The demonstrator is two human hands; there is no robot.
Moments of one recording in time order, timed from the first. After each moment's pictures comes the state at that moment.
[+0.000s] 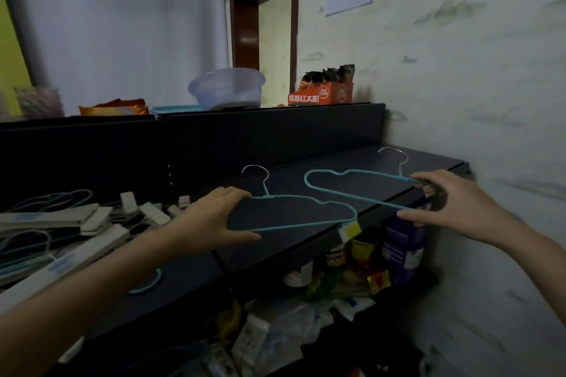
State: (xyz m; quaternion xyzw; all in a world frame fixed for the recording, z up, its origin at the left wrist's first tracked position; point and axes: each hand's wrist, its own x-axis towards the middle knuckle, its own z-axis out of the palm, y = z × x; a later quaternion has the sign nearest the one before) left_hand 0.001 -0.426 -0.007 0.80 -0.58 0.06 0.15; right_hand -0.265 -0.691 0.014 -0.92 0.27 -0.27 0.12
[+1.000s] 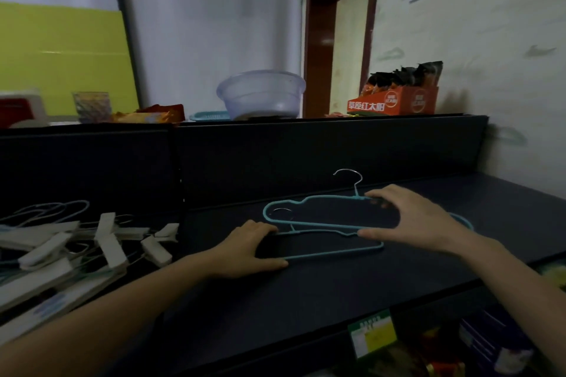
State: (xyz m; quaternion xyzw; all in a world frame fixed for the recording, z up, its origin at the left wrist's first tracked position) left_hand 0.065 -0.561 -0.045 0.89 -0.43 -0.05 0.16; right_hand -0.071 -0.820 0.011 -0.98 0.05 -0.14 0.13
